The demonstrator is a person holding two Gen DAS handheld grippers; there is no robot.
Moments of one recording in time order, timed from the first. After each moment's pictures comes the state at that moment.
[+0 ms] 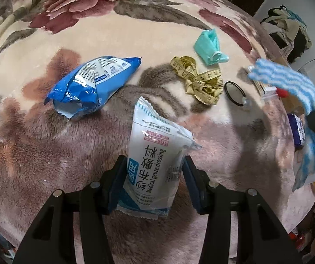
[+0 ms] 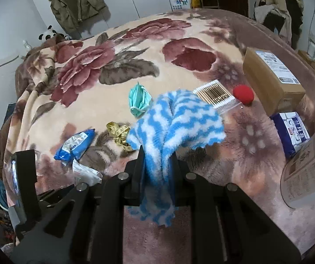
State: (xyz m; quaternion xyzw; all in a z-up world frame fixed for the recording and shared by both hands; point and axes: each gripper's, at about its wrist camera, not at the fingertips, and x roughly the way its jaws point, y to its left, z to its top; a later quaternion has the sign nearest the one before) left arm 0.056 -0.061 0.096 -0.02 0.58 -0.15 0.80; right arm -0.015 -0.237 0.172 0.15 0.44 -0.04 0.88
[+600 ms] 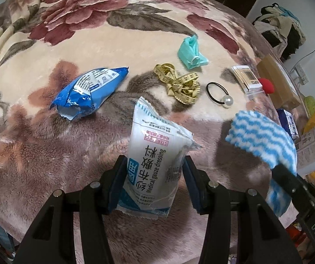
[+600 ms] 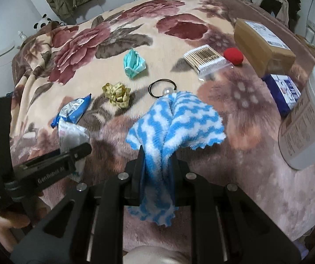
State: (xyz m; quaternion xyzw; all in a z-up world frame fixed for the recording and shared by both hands) left arm 0.034 -0.075 0.127 -0.01 0.57 -0.15 0.81; right arm -0.057 -0.234 0.148 0.16 0.49 -0.04 0.86
